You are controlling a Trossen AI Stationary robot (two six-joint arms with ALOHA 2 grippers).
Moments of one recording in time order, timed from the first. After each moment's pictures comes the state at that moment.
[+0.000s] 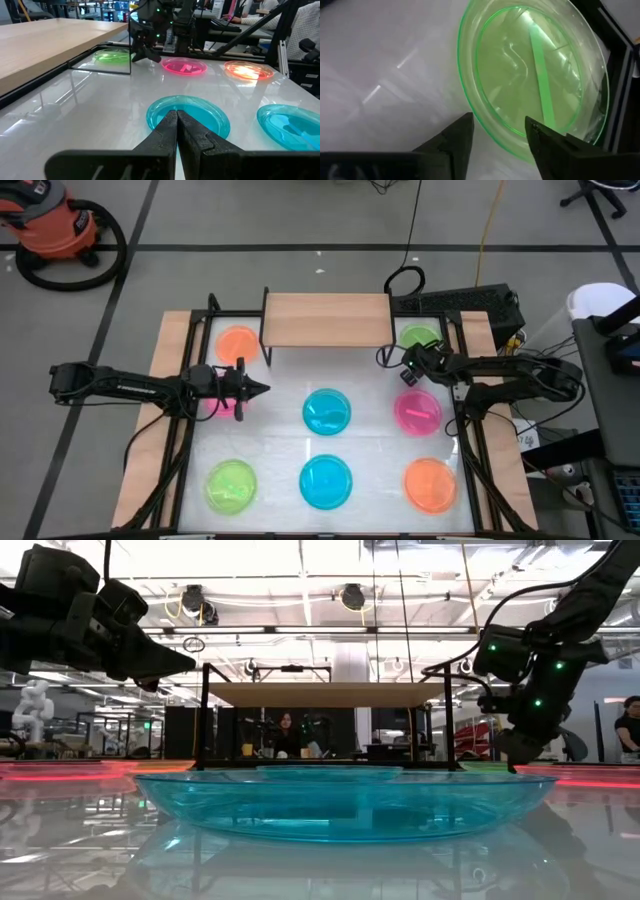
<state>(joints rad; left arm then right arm) 0.14 0.80 0.01 0.68 0.10 -0.05 -0.54 1.25 0.31 -0.30 0.55 0.22</state>
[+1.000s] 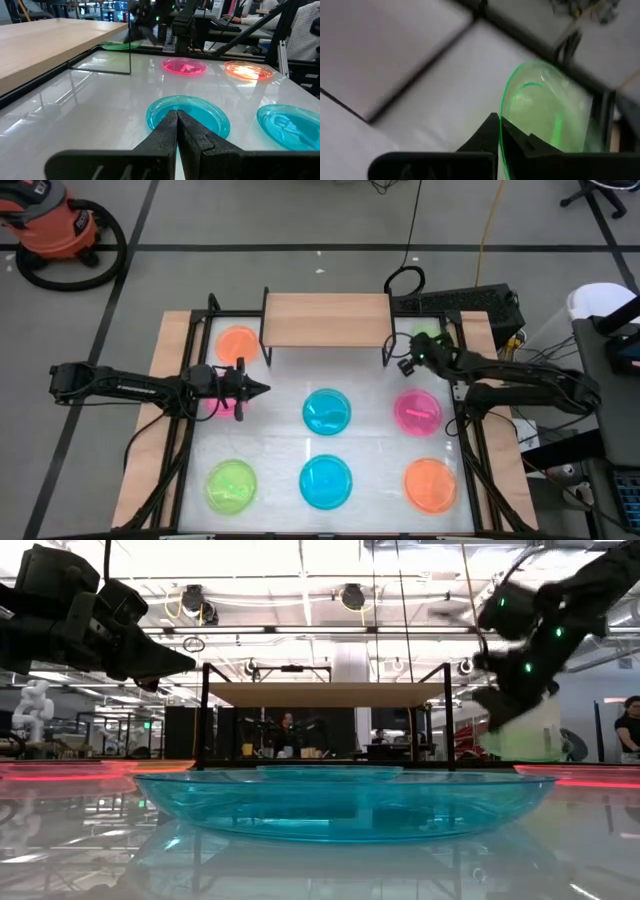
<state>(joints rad) 0.14 0.80 0.01 0.68 0.10 -0.05 -0.50 0.96 0.38 -0.29 0.55 0.21</state>
